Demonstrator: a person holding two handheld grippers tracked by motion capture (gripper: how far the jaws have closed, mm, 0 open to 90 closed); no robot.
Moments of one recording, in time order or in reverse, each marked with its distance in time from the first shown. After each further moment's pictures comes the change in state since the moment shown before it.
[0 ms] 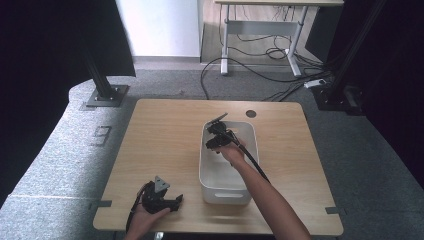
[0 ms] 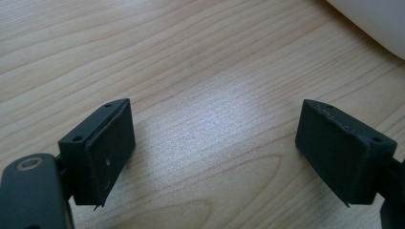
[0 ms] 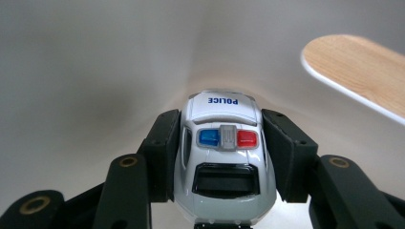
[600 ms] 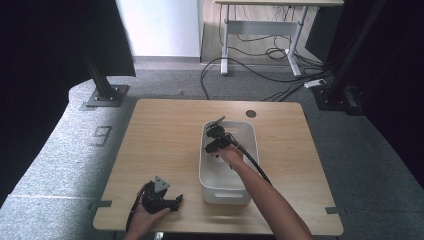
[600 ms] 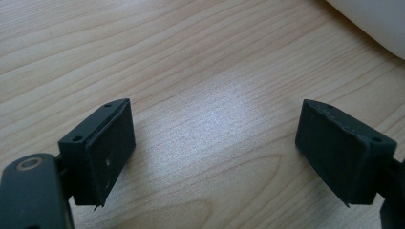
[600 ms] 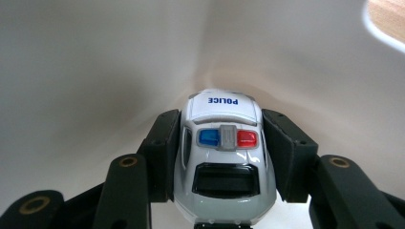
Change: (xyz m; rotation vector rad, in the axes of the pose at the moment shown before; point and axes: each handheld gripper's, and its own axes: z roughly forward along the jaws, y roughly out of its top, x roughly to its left) left arm 0.000 0.000 0.000 0.000 -0.002 0.001; right arm 0.004 -0.007 0.014 0.070 0.020 -0.011
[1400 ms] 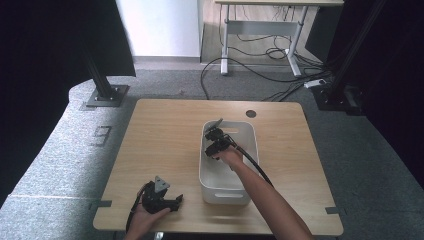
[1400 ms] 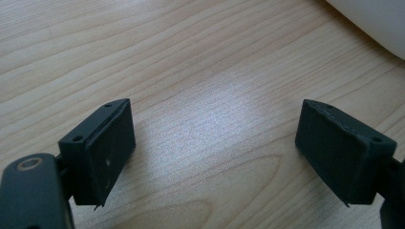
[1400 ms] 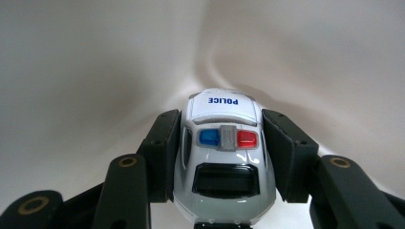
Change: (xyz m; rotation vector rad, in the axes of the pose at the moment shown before) left arm 0.000 0.000 0.000 0.001 0.001 0.002; right arm 0.002 -0.004 0.010 0.054 -0.010 -0.029
